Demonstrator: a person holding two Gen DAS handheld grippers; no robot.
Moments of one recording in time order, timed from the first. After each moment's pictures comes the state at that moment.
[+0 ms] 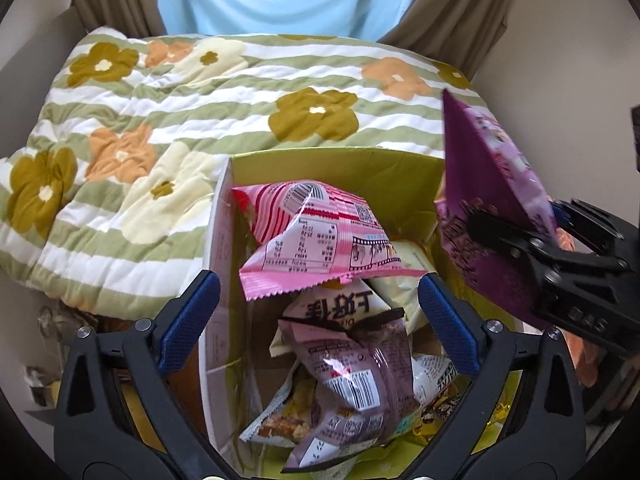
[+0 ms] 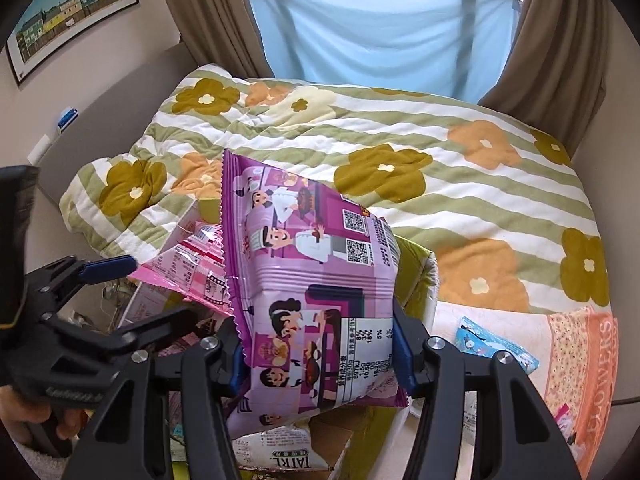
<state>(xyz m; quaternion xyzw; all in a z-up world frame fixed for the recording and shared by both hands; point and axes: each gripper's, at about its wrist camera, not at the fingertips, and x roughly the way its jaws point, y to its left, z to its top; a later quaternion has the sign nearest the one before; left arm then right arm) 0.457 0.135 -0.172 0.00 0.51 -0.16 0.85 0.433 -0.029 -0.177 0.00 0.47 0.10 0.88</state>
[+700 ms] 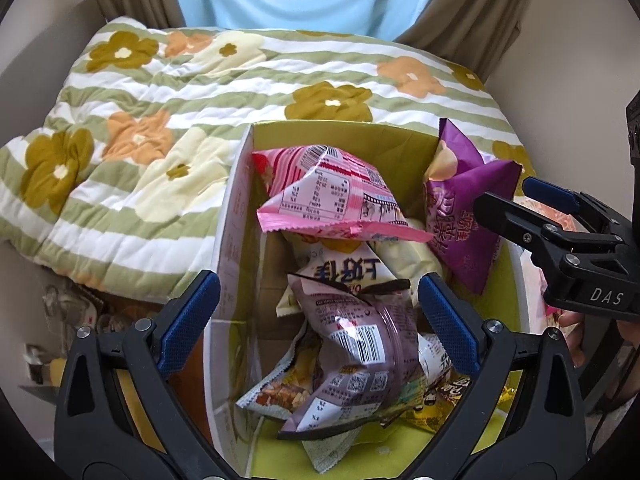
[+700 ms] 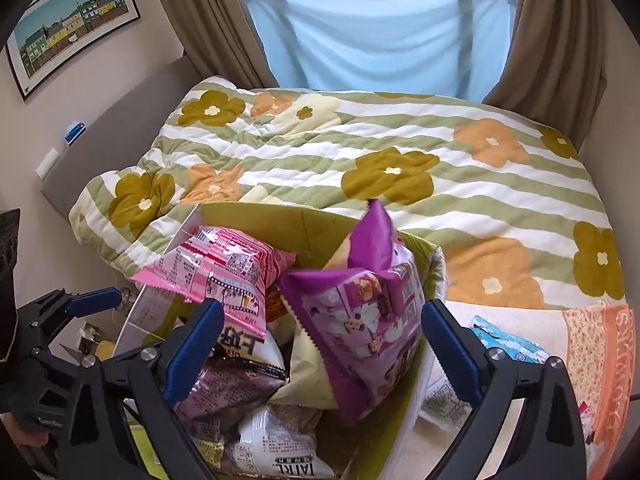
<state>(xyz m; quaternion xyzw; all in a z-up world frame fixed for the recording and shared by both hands) 0.425 0.142 -0.174 -0.01 0.51 -0.13 0.85 0.425 -0.035 -0.183 0.03 0.45 0.12 0.88</state>
